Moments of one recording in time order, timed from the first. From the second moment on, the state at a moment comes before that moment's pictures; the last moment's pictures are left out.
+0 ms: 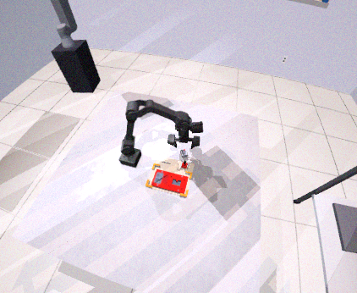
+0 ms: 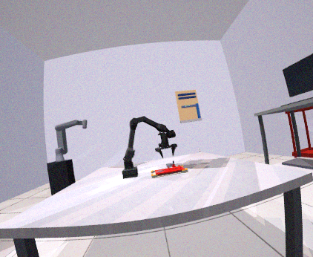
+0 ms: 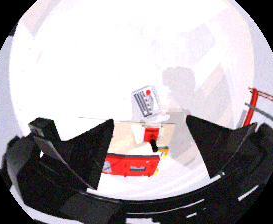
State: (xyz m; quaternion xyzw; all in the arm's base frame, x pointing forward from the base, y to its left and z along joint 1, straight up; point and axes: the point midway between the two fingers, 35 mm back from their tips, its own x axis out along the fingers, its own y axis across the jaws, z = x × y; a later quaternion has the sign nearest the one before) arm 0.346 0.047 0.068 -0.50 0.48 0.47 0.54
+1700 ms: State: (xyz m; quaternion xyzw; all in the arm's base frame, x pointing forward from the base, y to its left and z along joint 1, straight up) arm 0.356 0.053 0.012 -0.58 0.41 0.56 0.43
